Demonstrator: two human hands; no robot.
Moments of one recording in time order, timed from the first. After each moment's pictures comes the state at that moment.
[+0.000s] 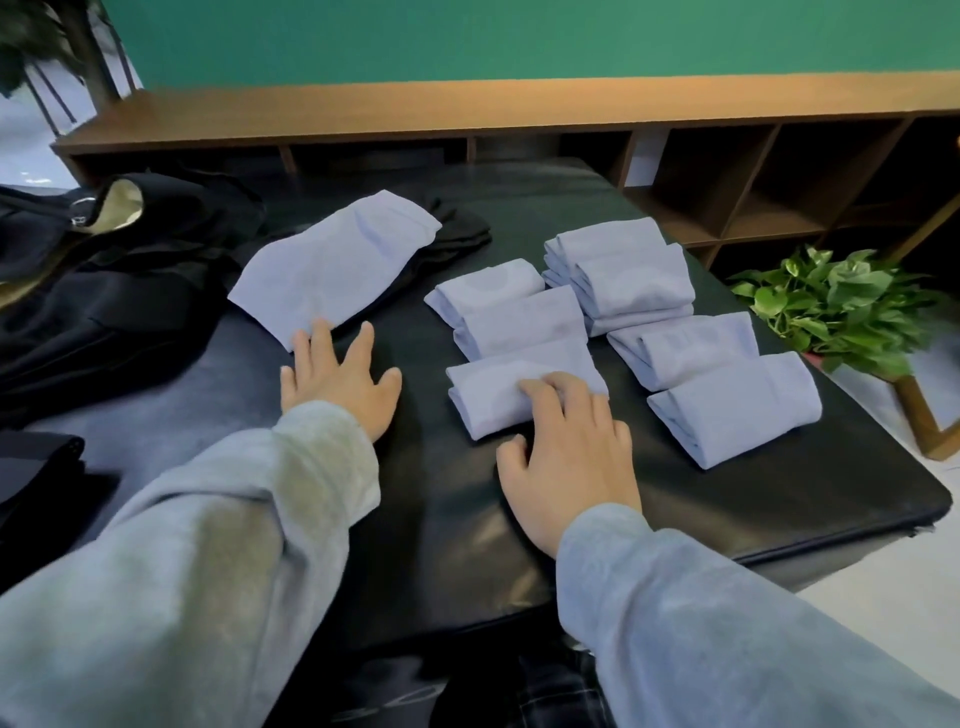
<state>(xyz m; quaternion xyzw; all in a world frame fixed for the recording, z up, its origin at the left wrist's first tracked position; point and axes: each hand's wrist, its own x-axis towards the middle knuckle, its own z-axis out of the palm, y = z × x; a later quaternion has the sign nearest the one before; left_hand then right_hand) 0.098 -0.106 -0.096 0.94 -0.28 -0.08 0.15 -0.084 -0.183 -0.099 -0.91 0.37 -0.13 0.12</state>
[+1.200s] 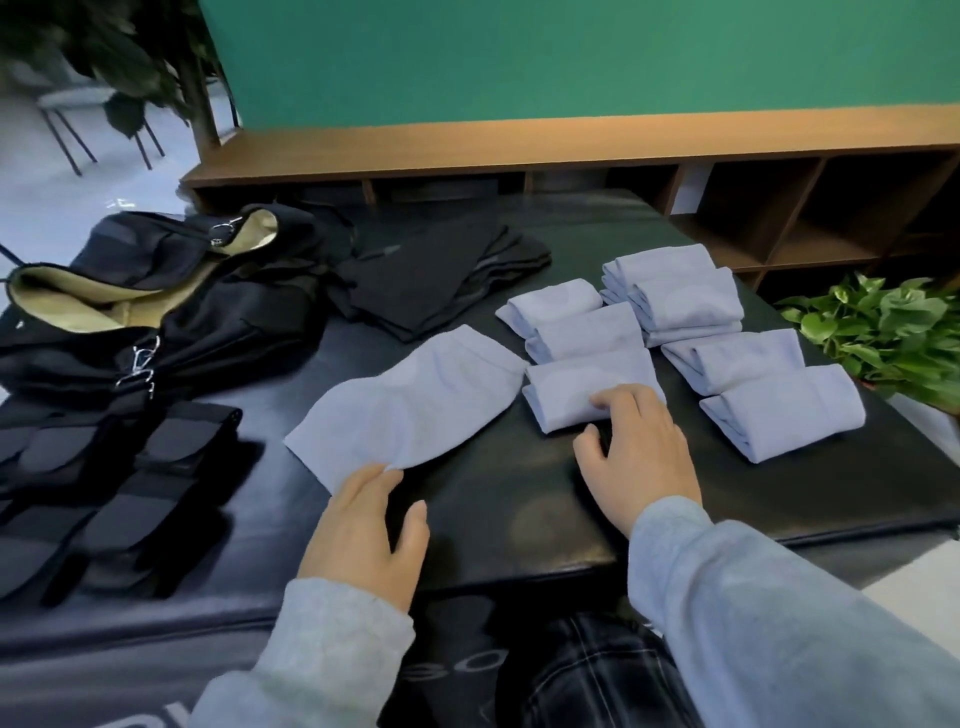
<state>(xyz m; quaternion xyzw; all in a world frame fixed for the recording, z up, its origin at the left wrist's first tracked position) 0.011 0.031 -0.102 0.90 -0.29 -0.02 0.32 -0.090 -0.173 -0.095 -0.89 0.39 -0.19 0.17</state>
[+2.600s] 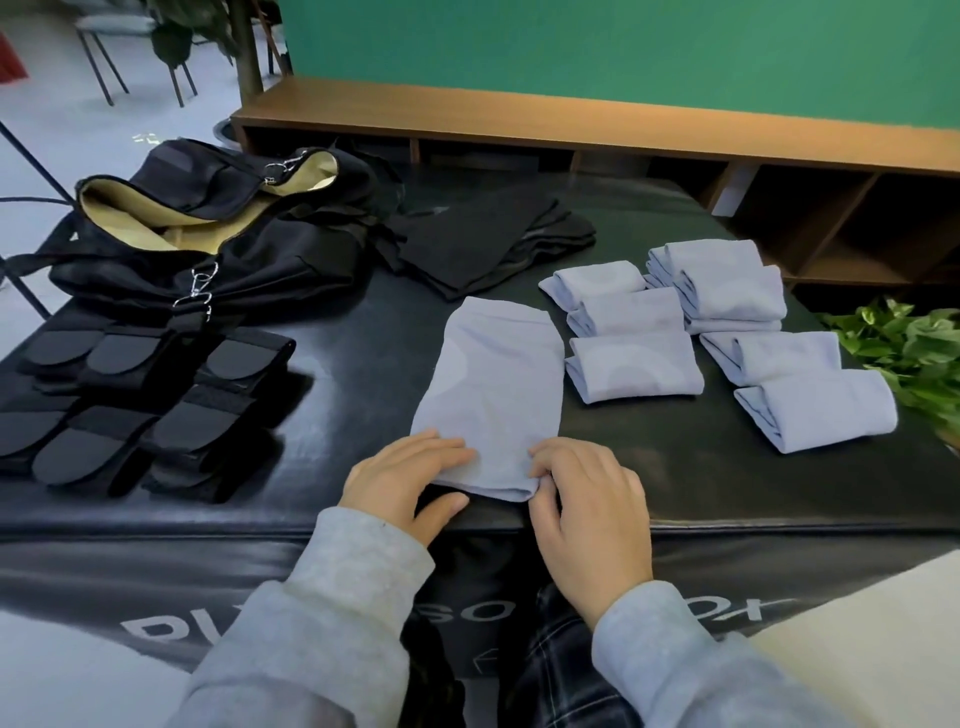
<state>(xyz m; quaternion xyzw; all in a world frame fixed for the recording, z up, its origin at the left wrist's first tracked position) 0.031 0.054 -0.136 0.80 -0.47 0.06 0.37 -0.096 -0.082 -0.129 -0.91 0.22 -0.32 0.13</state>
